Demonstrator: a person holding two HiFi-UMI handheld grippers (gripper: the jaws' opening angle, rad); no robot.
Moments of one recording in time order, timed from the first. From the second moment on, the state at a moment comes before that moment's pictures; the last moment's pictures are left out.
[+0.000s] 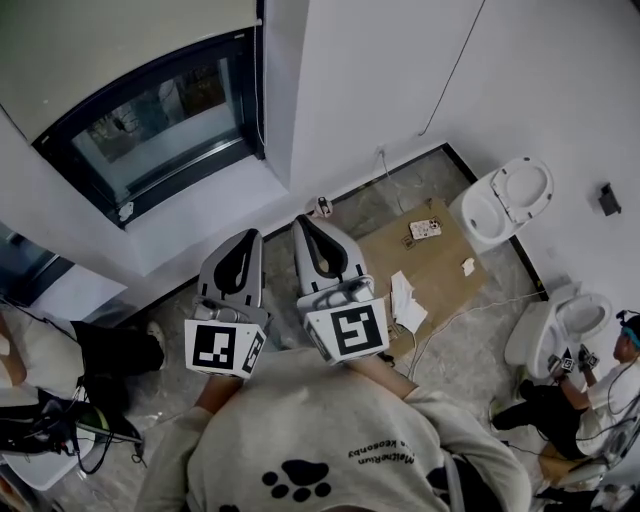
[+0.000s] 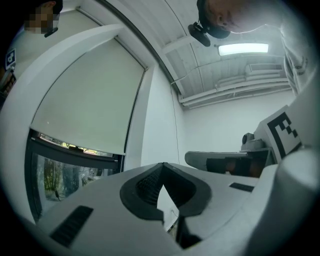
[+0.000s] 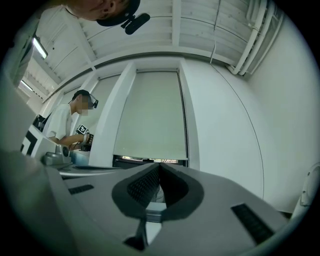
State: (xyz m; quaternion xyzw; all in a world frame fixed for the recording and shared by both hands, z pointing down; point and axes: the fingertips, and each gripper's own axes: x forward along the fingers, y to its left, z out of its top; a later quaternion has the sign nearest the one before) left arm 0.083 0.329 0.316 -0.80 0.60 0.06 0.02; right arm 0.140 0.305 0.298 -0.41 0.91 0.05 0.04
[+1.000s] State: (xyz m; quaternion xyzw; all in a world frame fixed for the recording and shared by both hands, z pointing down) left arm -0.020 0.142 0.316 -0.85 0.53 0.06 0.02; right arm 0.036 0.126 0.302 -0.47 0.88 0.05 0.03
